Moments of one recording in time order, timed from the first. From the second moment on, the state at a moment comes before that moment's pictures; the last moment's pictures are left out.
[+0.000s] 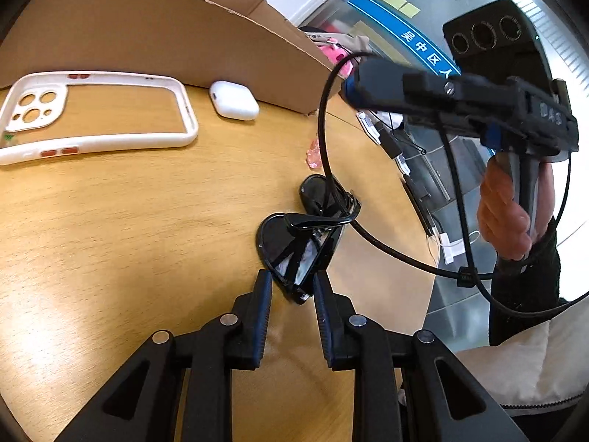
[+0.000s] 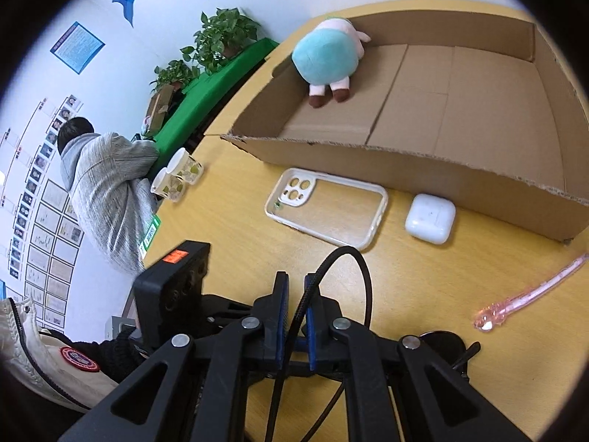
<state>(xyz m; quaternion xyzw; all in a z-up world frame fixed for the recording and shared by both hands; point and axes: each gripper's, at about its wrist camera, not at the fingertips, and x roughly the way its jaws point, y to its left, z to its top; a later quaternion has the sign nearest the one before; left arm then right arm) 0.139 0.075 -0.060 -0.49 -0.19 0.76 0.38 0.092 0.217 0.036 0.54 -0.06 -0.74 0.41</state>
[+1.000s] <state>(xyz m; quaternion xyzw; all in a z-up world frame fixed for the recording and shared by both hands) 0.148 0.038 -0.040 -0.44 -0.23 0.79 0.36 0.091 0.253 0.073 0.42 0.15 -0.87 0.23</state>
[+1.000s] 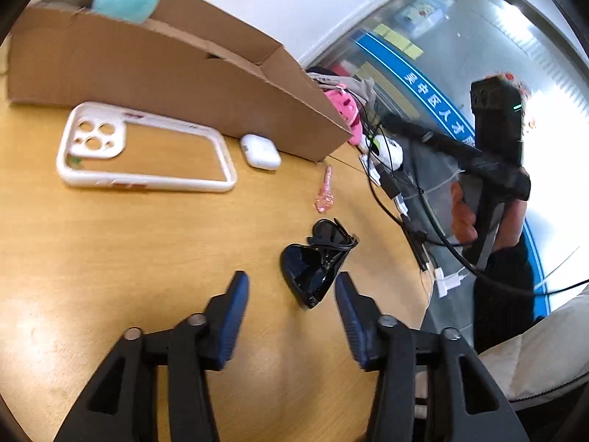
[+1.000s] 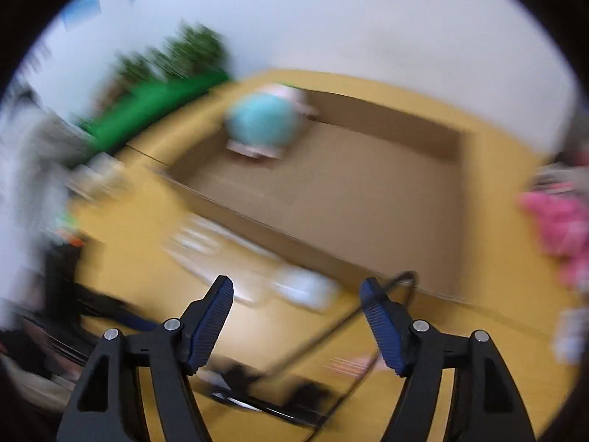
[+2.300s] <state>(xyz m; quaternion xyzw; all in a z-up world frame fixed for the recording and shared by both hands) 0.104 0.132 -0.037 -0.49 -0.02 0.75 0.44 0.154 0.240 0.011 0.39 0.29 -0.74 0.47</state>
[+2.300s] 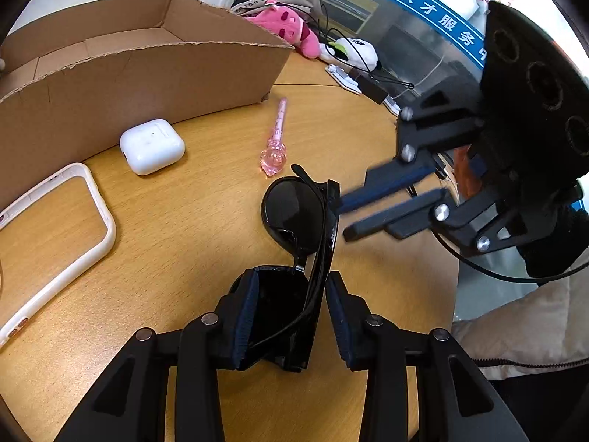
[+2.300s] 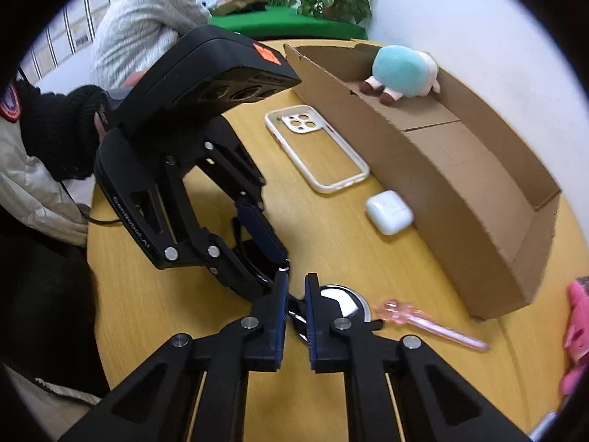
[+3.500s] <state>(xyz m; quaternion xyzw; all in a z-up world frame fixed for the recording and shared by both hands) 0.119 0.120 -0.027 -0.47 0.10 0.73 0.48 0.168 0.233 -0.002 0.37 0.34 -0.72 0.47</state>
